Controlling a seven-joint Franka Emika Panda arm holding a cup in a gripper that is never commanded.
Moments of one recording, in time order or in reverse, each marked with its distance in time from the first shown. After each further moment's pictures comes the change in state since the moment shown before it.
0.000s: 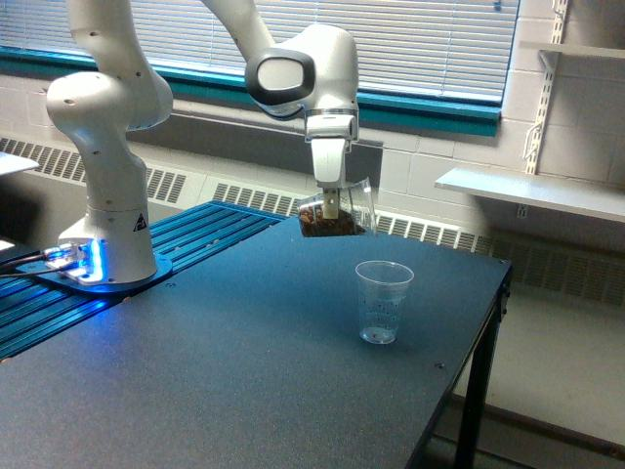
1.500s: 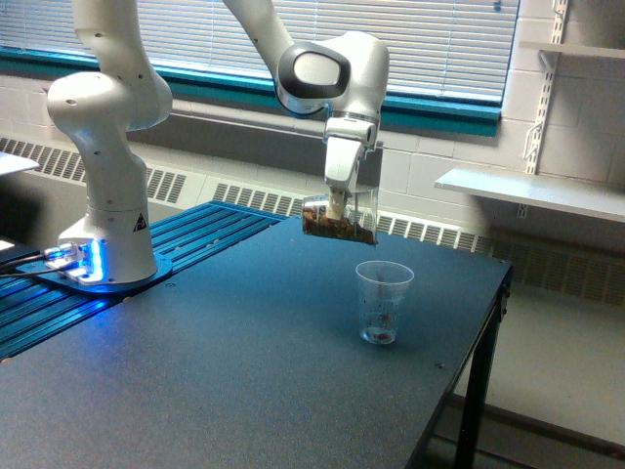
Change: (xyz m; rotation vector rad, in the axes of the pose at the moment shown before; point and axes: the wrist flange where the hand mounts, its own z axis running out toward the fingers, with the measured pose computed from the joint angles) arm 0.006 -0.026 0.005 -0.183 -0.069 0.024
